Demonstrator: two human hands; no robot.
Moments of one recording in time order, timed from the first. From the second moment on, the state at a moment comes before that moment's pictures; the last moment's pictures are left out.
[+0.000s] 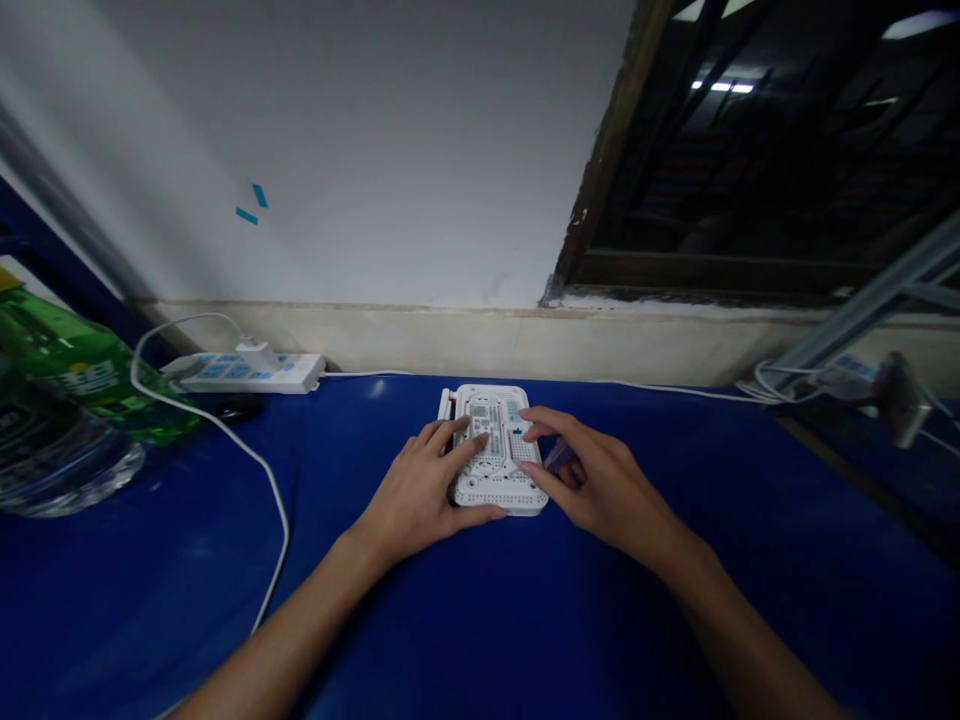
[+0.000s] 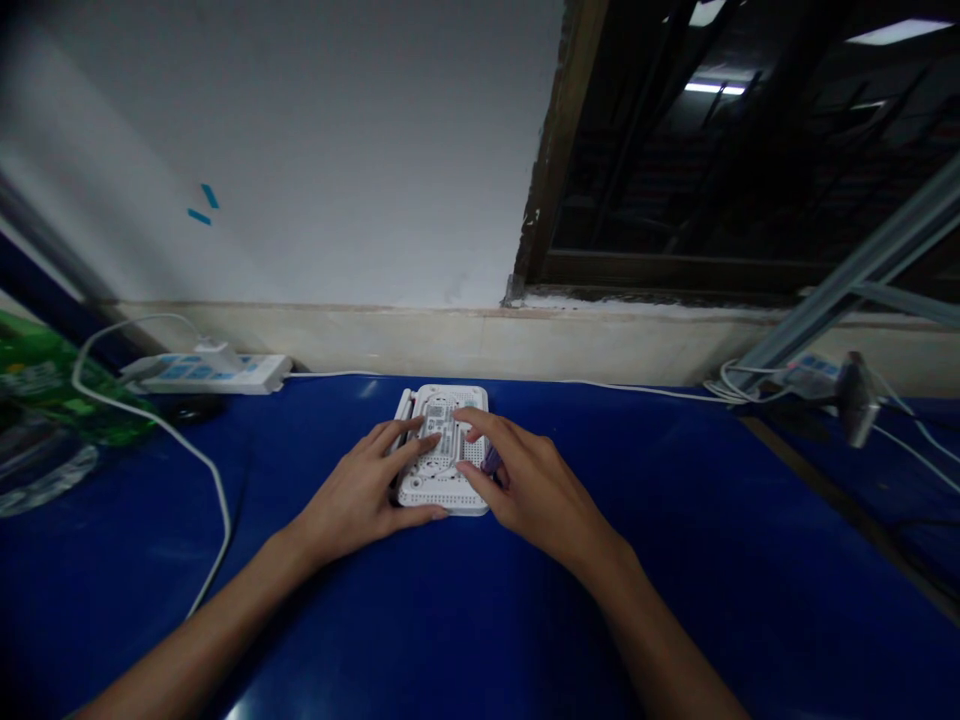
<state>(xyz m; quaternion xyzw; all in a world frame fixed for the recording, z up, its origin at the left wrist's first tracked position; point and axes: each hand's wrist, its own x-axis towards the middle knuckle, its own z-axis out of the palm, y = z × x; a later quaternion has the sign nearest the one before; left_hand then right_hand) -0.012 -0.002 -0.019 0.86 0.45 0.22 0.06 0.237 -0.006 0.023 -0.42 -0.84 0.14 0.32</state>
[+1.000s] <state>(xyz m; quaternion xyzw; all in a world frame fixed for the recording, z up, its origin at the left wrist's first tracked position) 0.001 0.000 0.013 0.86 0.45 0.22 0.05 0.255 0.001 0.026 -0.41 -0.75 0.26 0.46</state>
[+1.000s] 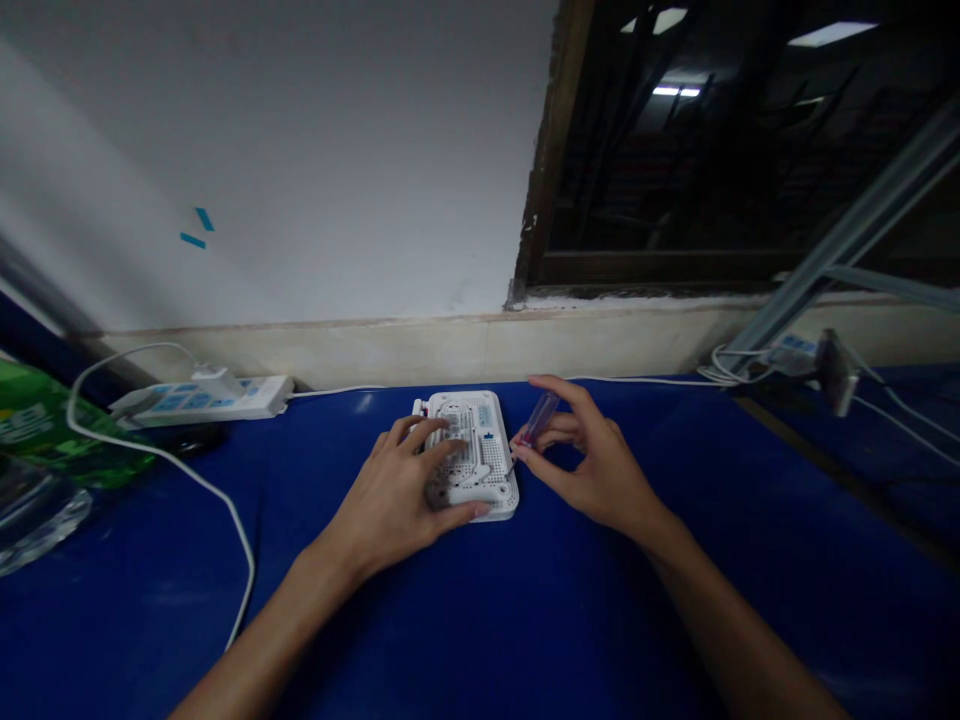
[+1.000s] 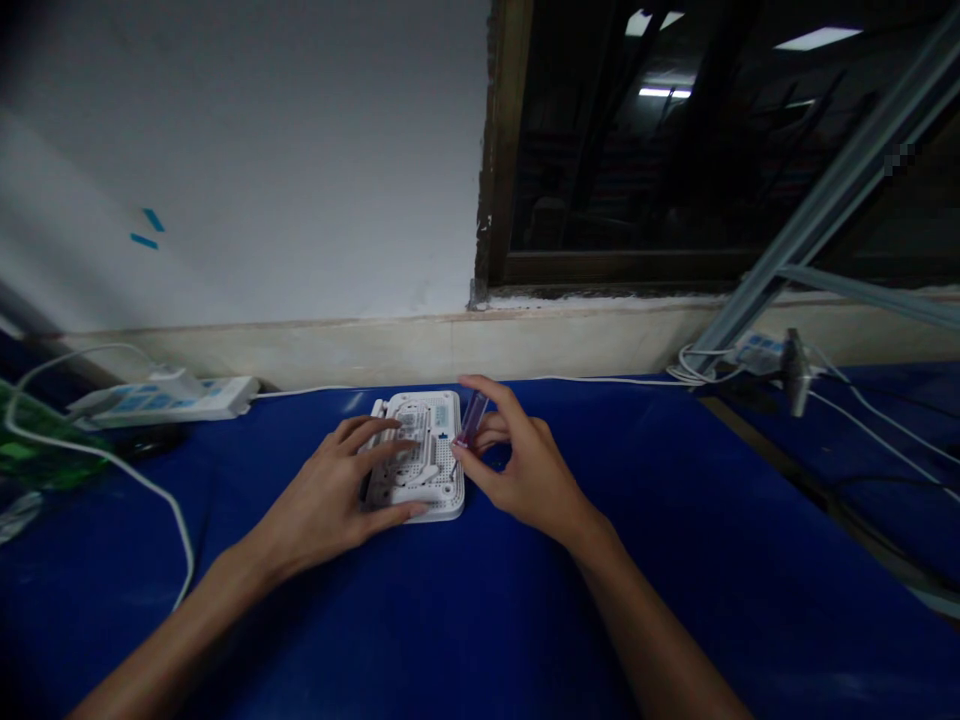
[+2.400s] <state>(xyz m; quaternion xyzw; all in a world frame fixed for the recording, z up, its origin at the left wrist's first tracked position) 0.114 0.070 0.012 0.94 0.32 0.07 0.06 0.342 0.049 -0.018 -0.51 -0.66 0.26 0.49</state>
